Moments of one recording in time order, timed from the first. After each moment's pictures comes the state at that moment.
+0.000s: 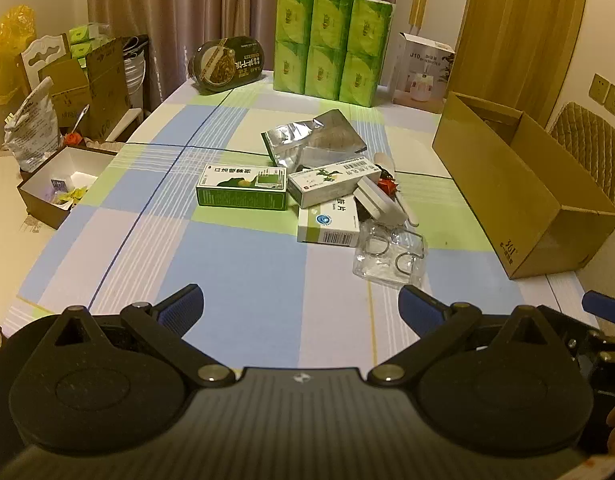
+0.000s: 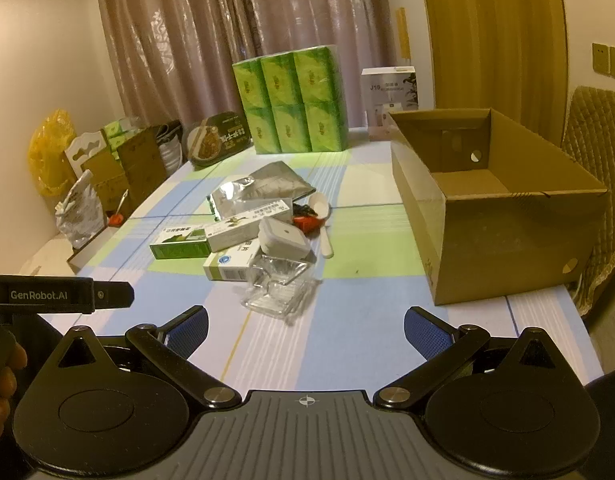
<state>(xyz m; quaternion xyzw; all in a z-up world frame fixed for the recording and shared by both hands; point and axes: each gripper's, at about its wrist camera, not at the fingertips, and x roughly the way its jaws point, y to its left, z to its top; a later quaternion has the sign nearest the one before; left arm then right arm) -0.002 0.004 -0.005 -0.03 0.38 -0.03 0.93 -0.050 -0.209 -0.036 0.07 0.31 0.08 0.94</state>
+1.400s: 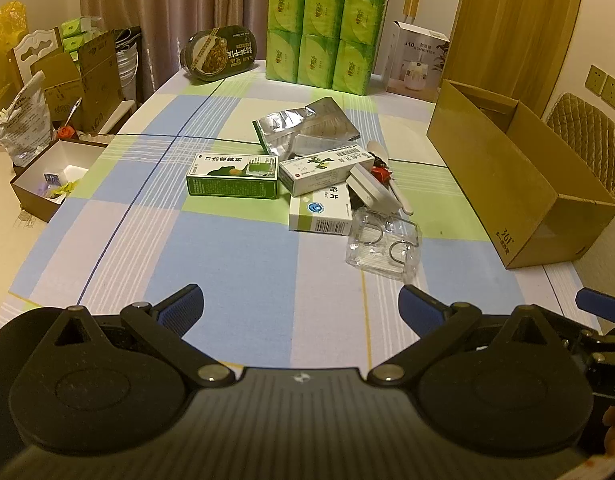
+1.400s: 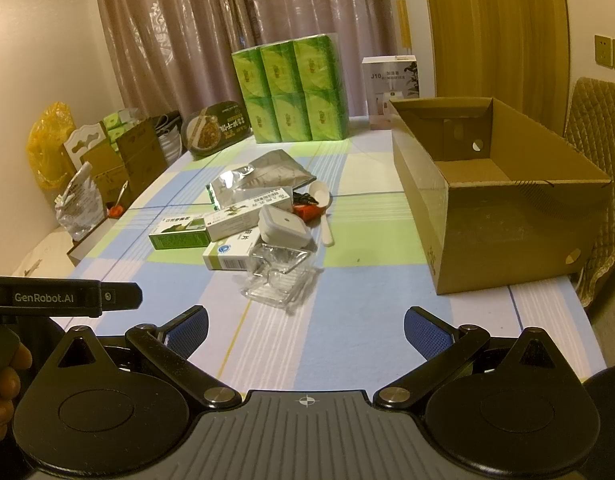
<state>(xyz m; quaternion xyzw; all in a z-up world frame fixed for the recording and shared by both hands) -0.001 0.000 -0.009 -0.03 0.39 -0.05 0.92 -0.048 -0.209 -0.042 0.07 0.32 0.08 0.94</state>
